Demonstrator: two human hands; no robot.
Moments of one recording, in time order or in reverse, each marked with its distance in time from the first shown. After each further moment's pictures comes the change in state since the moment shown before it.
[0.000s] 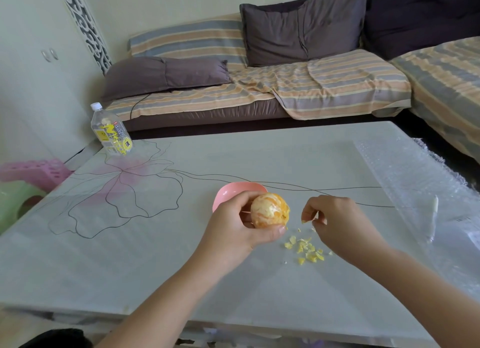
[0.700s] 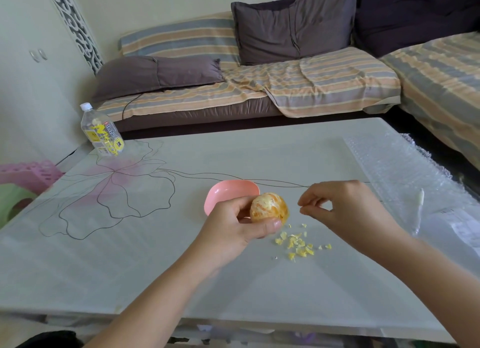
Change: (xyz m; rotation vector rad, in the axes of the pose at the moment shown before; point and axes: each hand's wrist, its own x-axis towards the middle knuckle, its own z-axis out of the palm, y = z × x) left_hand 0.001 0.002 0.009 -0.112 -0.134 -0.067; right_hand -0.013 0.000 -0.035 0.079 0.095 -0.132
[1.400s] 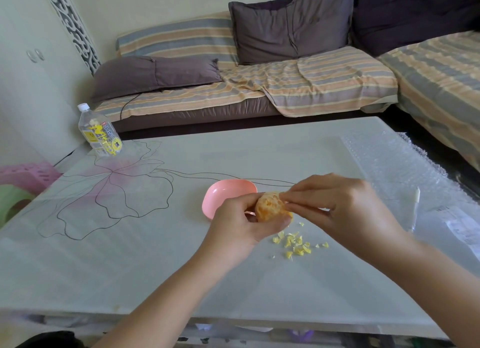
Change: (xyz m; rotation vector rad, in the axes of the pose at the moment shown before) left_hand 0.004 0.004 0.017 0.128 0.076 0.099; right_hand -0.005 -0.013 -0.004 -0.030 0.255 -0.486
